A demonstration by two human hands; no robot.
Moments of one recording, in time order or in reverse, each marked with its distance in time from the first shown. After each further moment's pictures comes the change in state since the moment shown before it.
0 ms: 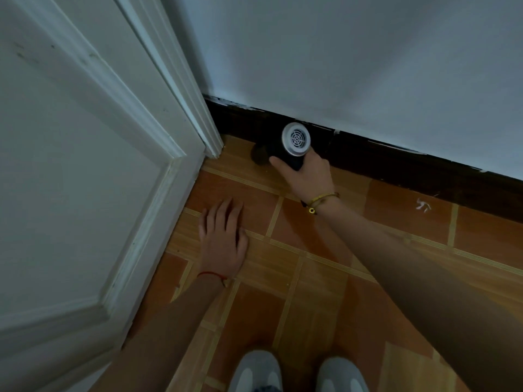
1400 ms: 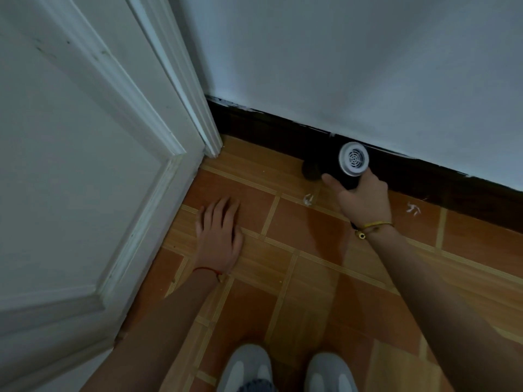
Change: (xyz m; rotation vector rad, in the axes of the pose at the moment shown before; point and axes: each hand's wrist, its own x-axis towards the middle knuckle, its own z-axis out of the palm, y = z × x) left_hand 0.001 0.001 -0.005 0.009 -0.044 -0.011; right_hand -0.040 0.040 -0.078 -0.171 0.154 0.132
